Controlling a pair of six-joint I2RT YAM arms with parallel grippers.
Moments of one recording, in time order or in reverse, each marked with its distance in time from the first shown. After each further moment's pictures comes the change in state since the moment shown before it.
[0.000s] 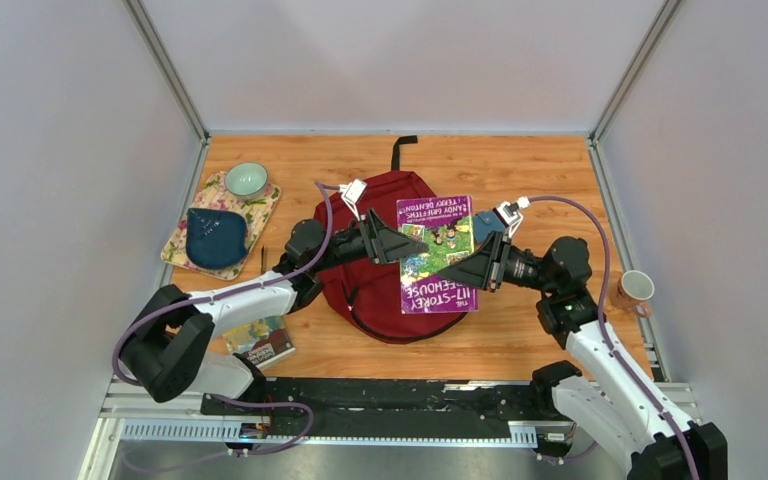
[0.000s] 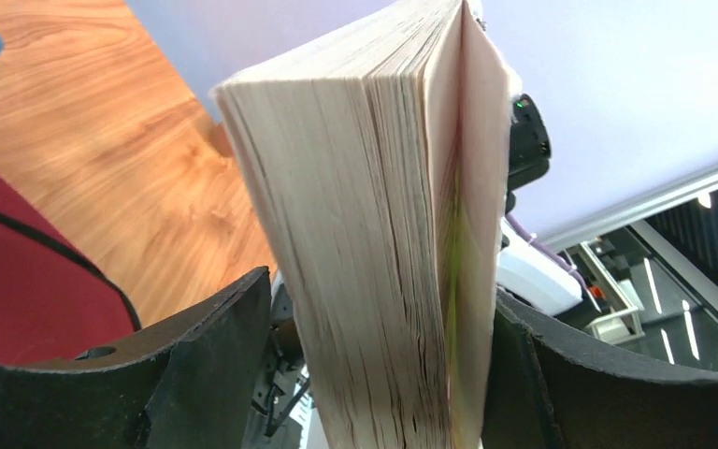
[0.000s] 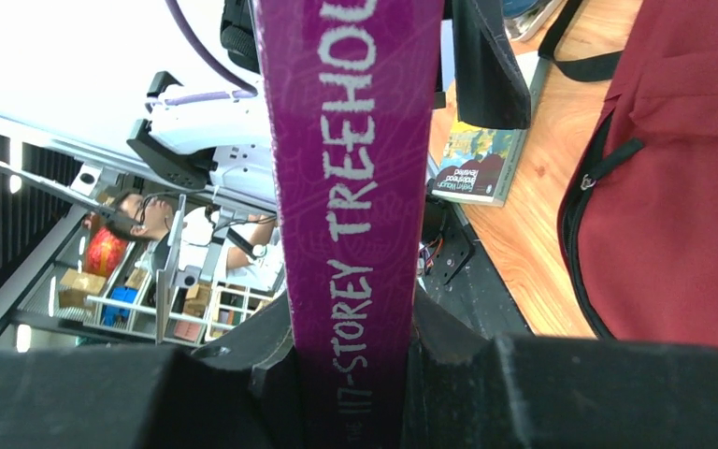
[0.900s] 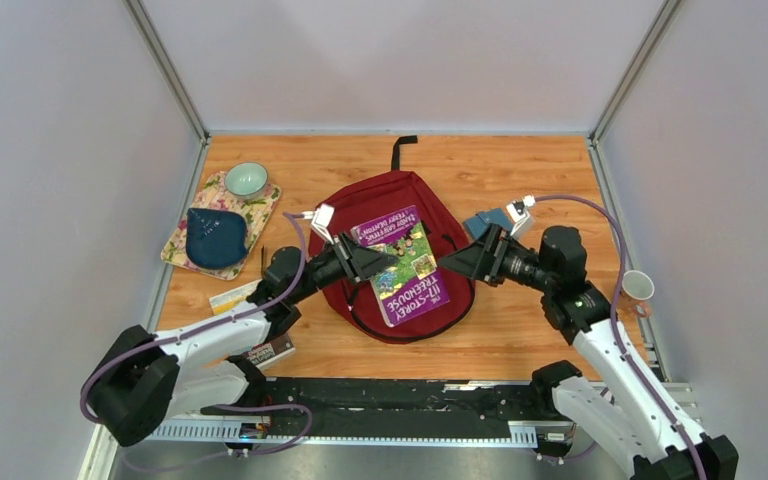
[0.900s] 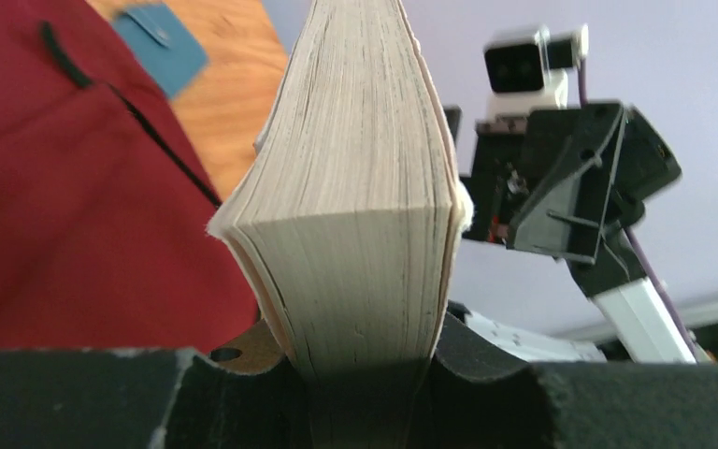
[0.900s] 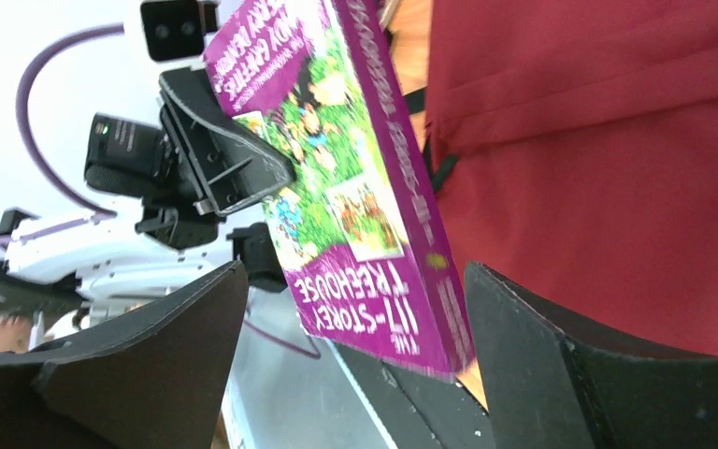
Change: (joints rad) left arm 0.014 -0.218 -0.206 -0.126 -0.189 0.085; right arm 0.018 0.026 0.162 -0.492 0.277 -0.314
